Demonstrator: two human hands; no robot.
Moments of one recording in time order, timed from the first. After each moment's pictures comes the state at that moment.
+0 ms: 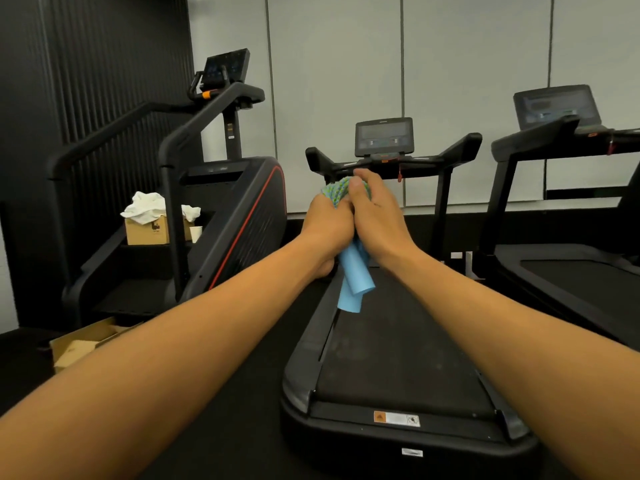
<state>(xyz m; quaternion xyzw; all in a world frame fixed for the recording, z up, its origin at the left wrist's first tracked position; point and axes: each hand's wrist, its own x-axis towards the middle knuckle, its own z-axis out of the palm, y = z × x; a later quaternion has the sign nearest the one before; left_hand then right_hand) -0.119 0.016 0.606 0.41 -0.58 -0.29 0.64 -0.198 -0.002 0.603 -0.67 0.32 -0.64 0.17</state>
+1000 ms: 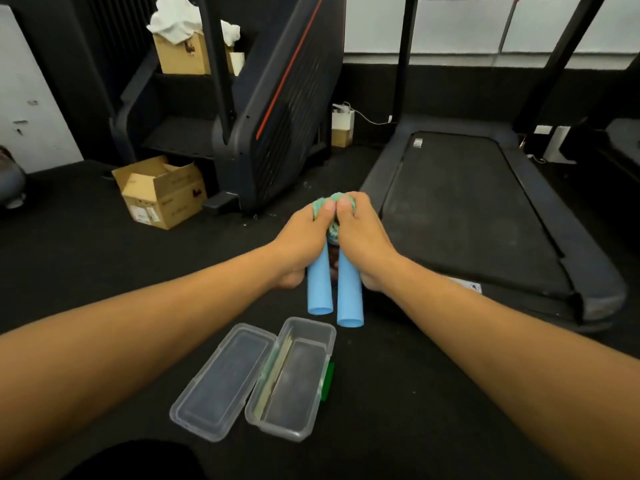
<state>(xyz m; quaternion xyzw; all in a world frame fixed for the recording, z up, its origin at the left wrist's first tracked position) 0.066 0.005 0.360 0.55 -0.47 -0.46 0.51 -0.031 -0.030 0.355 -0.64 0.45 -0.44 0.45</state>
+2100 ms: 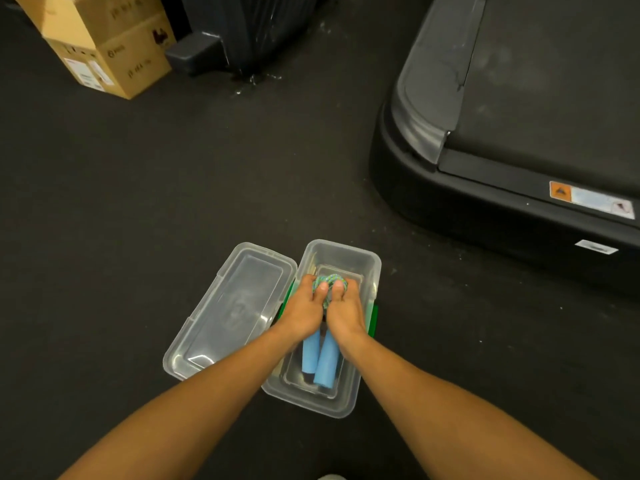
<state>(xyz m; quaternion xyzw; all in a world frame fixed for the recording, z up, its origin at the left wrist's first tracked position) 0.160 -0.062 -0.012 0.73 -0.40 -0.46 0.30 0.079 -0.081 -0.011 -0.49 0.66 -0.24 0.51</state>
